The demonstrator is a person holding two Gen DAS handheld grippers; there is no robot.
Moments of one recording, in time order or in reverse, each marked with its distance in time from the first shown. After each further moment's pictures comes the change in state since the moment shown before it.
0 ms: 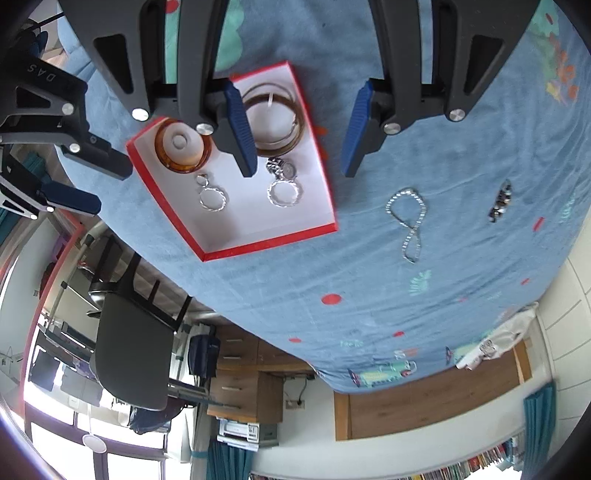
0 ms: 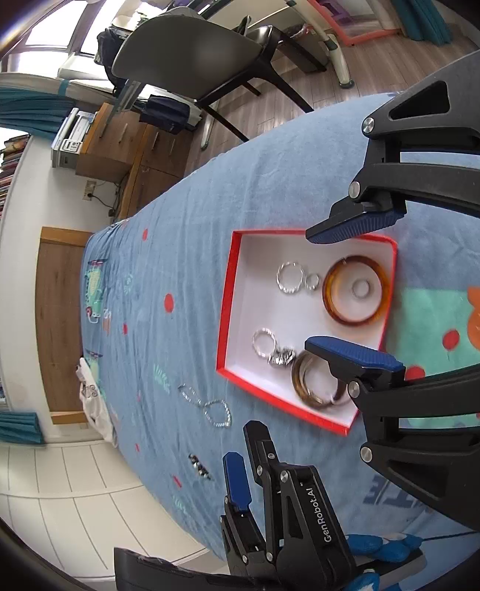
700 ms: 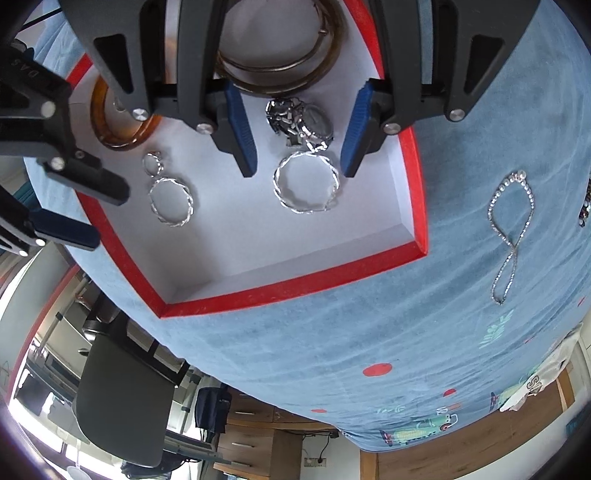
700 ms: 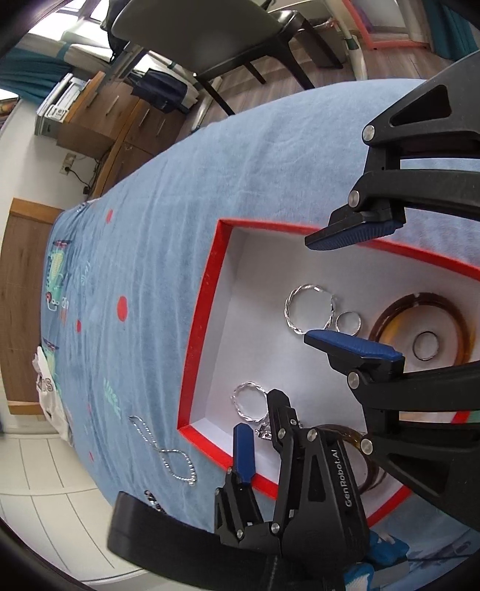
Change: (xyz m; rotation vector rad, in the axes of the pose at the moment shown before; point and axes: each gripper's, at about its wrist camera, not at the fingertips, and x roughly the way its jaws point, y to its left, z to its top) left arm 0.177 -0.013 0.013 0.017 0.221 -0.101; right arm 0.119 -0.032 0.018 -0.102 0.128 -0.004
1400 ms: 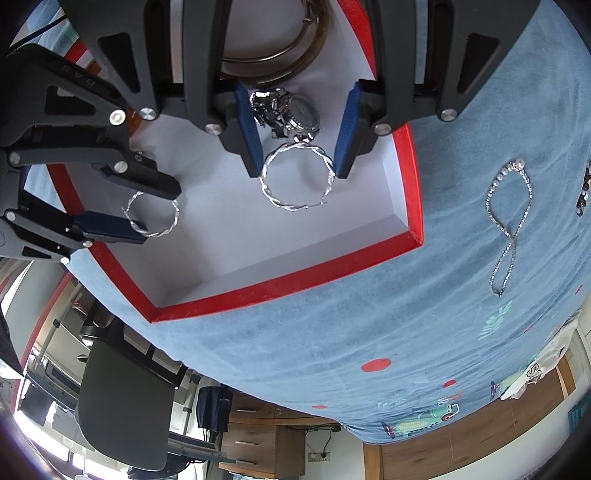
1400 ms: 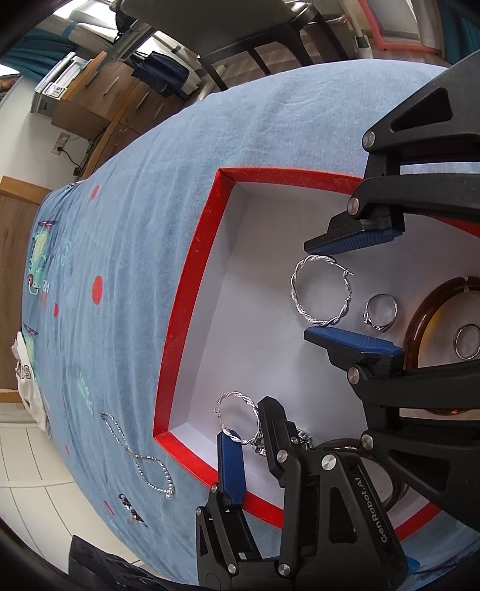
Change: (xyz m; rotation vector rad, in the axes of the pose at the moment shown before) left arm 0.012 0.001 -0.002 0.039 -0.020 0.030; right arm 0.047 0.015 0.007 -0.062 0.066 0.021
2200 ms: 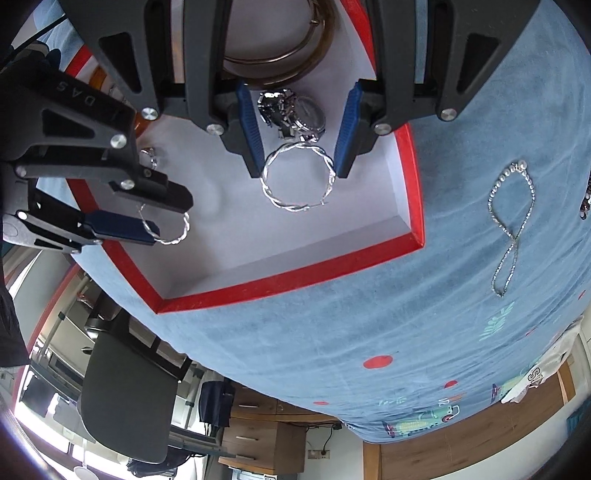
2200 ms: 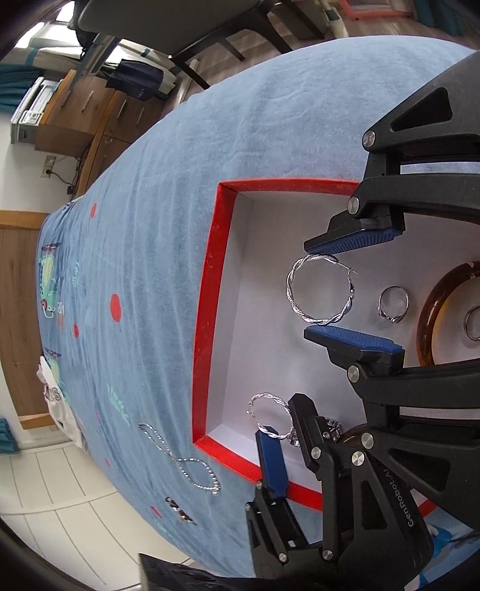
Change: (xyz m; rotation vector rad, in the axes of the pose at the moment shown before) left arm -0.006 0.002 0.000 -0.020 -0.013 -0.035; right arm 0.000 -0.015 0.005 0.141 -0.054 0.072
